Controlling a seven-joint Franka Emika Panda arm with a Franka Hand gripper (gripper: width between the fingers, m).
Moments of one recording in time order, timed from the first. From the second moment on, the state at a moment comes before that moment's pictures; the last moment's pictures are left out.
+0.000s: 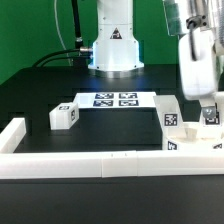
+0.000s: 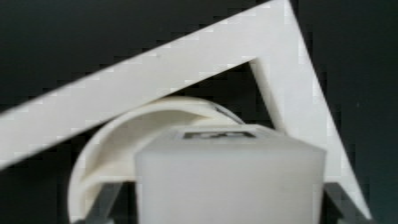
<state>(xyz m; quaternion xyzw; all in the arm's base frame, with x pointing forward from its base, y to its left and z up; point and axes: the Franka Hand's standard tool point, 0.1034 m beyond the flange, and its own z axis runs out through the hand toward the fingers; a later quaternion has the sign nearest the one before) 0.632 0.104 0.074 -0.50 0.86 0.05 0.10</state>
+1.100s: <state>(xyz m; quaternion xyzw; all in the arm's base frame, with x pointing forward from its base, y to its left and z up) 0.638 0.119 0.108 -0.76 0.64 0.02 0.14</state>
